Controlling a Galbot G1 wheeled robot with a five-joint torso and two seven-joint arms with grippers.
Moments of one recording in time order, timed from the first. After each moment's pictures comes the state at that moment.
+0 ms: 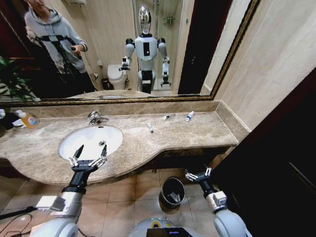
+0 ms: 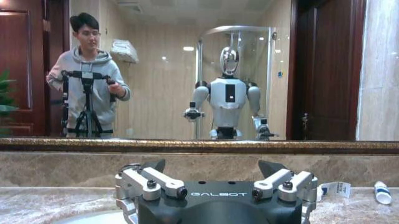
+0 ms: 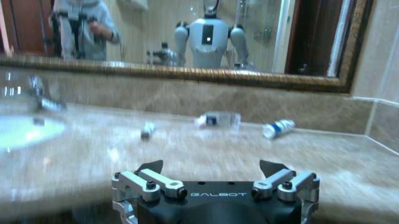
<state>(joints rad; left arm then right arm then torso) 1.84 -1.36 -0.82 -2.47 -0.37 0.04 0.05 -1.66 1.20 0.46 2.20 0.20 -0.07 0.07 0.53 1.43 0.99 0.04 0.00</state>
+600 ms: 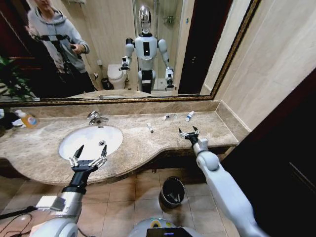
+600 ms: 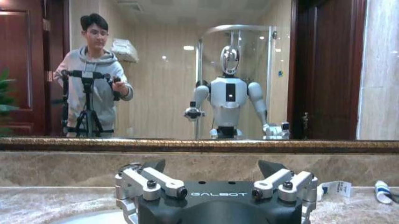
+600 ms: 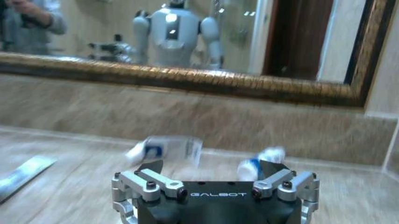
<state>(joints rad) 1.84 -1.36 -0.82 -2.47 -0.37 0.04 0.05 -0.80 1.22 0.29 1.54 0.29 -0.20 0.13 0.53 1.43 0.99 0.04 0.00</state>
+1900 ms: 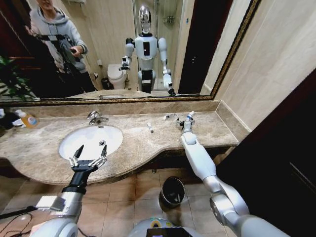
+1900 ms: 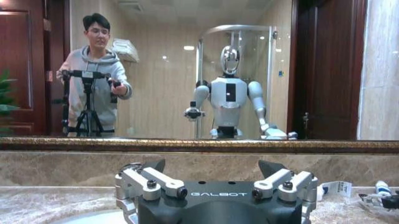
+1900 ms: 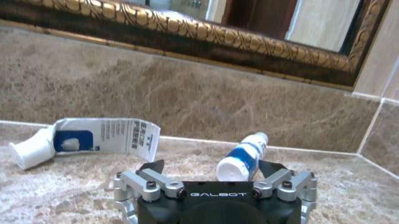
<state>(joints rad) 1.84 -1.36 -0.82 -2.47 -0.37 0.04 0.05 -0.48 1.41 0.28 1.00 0.12 -0.15 0.30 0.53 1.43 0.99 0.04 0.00</state>
